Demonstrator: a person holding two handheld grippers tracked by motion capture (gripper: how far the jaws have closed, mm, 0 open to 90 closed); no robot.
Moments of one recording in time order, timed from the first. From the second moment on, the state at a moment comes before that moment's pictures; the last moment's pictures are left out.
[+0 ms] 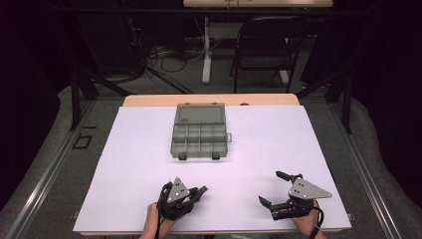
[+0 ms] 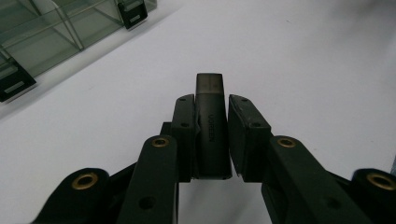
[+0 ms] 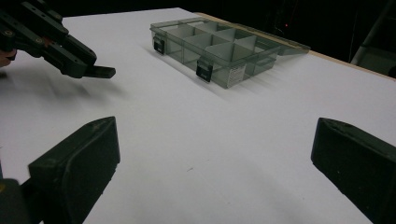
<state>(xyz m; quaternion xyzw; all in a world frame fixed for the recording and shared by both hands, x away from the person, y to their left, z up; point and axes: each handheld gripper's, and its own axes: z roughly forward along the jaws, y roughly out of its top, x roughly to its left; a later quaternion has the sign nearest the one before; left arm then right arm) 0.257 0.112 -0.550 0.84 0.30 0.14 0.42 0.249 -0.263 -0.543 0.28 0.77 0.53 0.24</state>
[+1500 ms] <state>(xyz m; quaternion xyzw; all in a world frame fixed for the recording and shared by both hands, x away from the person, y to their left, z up) 0.274 0.127 -0.530 0.83 0.31 0.17 0.43 0.249 -0.262 -0.544 0.28 0.77 0.53 0.23</state>
